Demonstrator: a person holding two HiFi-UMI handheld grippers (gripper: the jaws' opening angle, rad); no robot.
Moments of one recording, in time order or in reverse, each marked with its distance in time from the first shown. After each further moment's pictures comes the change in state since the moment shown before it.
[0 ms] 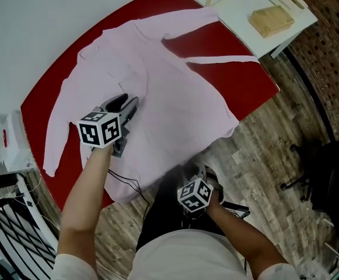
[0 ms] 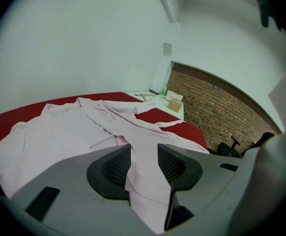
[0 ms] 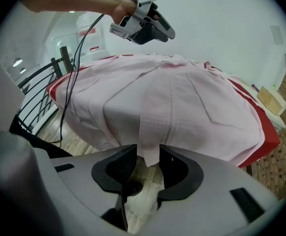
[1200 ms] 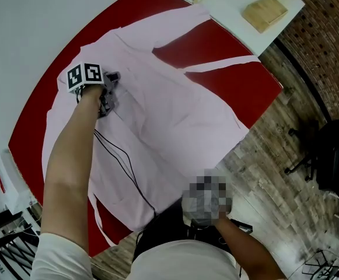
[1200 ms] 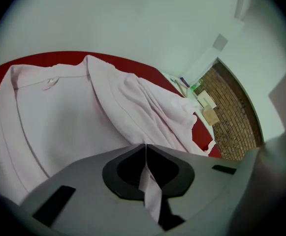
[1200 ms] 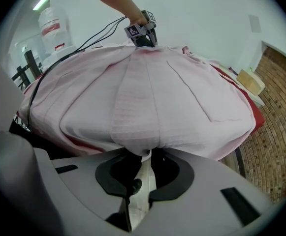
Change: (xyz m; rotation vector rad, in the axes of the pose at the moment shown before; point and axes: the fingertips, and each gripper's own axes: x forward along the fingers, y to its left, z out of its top) left arm 0.151 0.159 0.049 -0.386 0.307 -0.018; right arm 0.019 -0.018 0.002 0.220 0.121 -0.202
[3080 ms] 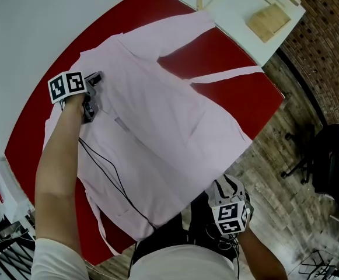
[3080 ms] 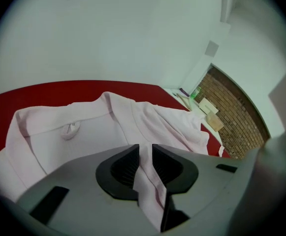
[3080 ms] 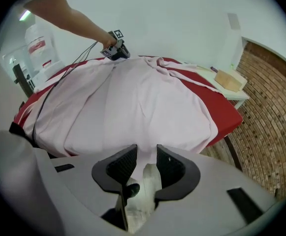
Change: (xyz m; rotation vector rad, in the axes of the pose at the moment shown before) left arm -0.029 0.051 0.056 0.104 -0.159 0.025; right arm -0.061 -0.072 0.015 0.119 -0.025 -0.070
